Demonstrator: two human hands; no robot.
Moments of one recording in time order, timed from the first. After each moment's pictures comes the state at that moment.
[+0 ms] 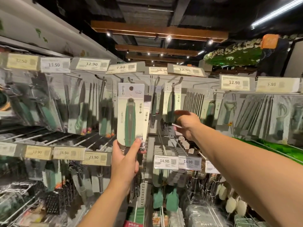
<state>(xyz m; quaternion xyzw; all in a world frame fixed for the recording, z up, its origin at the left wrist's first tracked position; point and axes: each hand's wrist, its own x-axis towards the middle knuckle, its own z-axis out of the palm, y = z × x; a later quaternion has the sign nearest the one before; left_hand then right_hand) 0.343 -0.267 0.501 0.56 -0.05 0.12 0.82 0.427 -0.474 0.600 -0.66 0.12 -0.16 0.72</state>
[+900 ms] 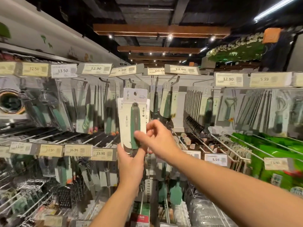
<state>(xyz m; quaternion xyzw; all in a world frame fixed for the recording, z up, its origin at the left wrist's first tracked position) 0.320 -0.278 0.491 0.60 -0.05 0.18 0.77 0.325 -0.380 0.562 -0.83 -0.13 -0.16 0.51</state>
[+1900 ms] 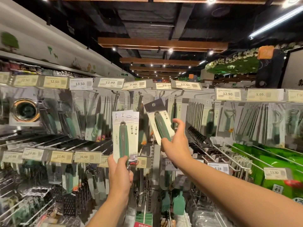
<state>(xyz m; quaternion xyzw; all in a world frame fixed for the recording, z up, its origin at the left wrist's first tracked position) 0.319 -0.226 0.484 0.58 0.02 0.17 0.80 0.332 -0.393 0.565 -0.82 -0.03 -0.28 0.50</state>
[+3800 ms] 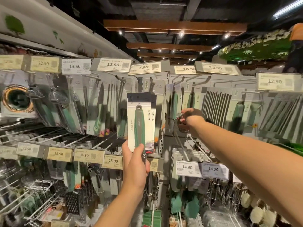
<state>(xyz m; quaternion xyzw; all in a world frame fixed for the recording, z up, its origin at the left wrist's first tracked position) 0.349 -0.240 0.512 0.56 -0.02 0.16 0.81 0.490 -0.433 0.598 -0.70 0.10 -0.14 0.69</state>
